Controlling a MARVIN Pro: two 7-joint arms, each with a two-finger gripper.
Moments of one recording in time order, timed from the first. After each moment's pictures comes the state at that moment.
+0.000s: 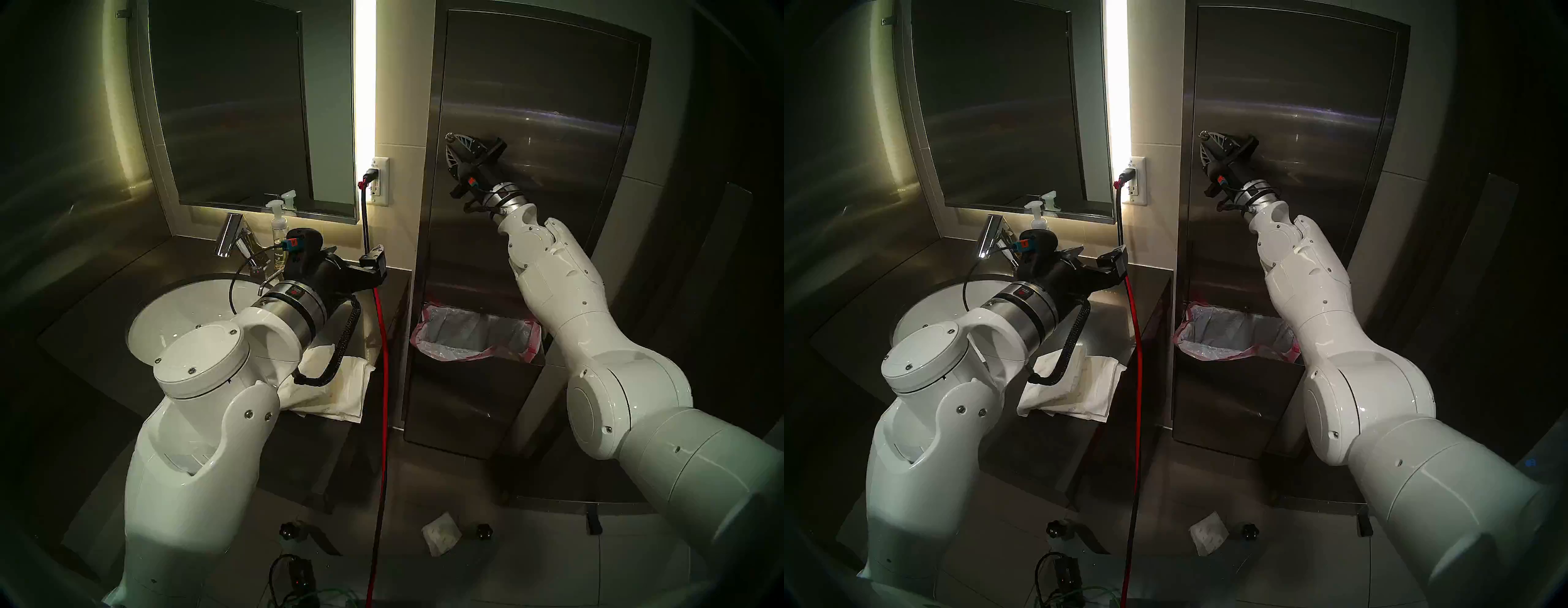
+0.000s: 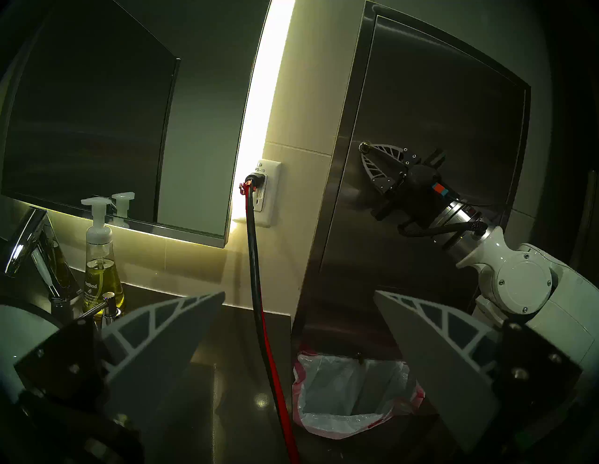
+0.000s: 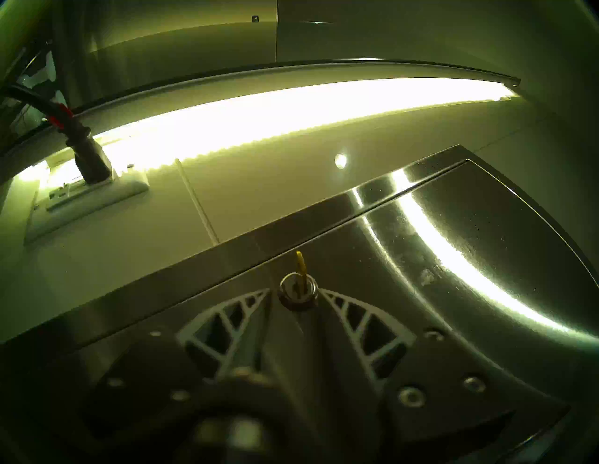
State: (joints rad) left arm 1.65 -1.31 -1.36 -2.37 -0.55 0.63 0.24; right arm -0.61 -1.42 1.43 -0.76 -0.90 -0.63 -0.09
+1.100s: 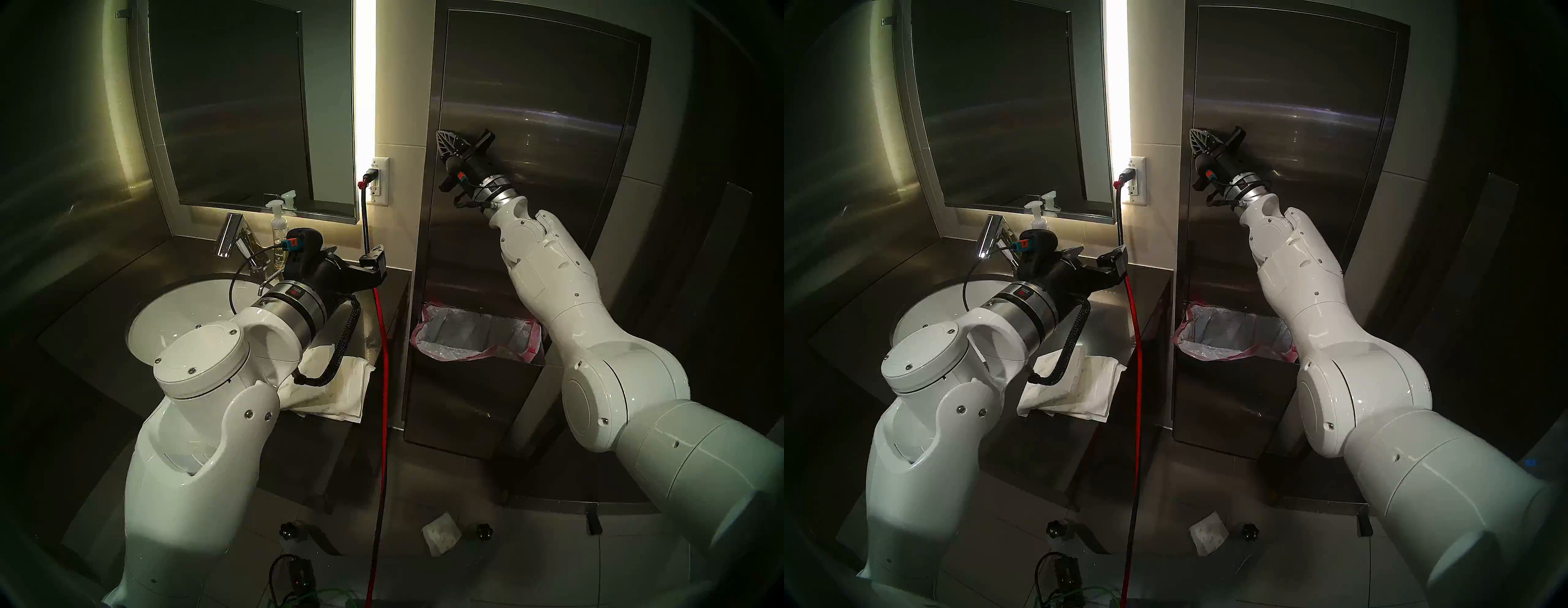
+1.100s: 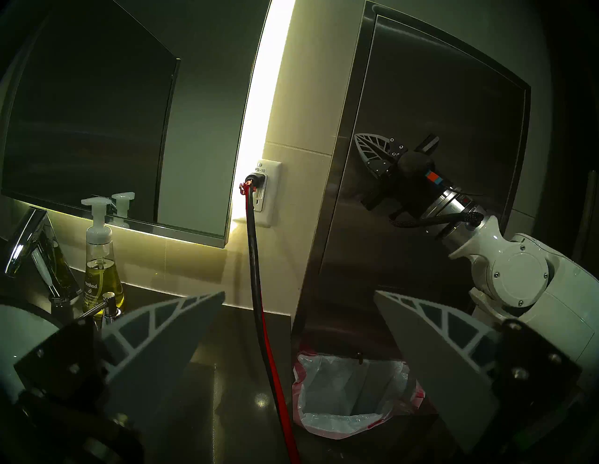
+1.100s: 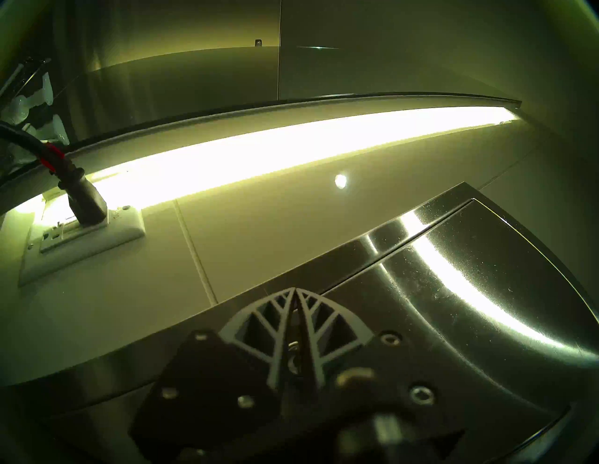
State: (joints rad) left arm 1.65 -1.31 -1.36 -2.37 -0.54 0.63 0.24; right arm -0.58 -1.45 1.41 -0.74 -0.93 -0.67 -0.11
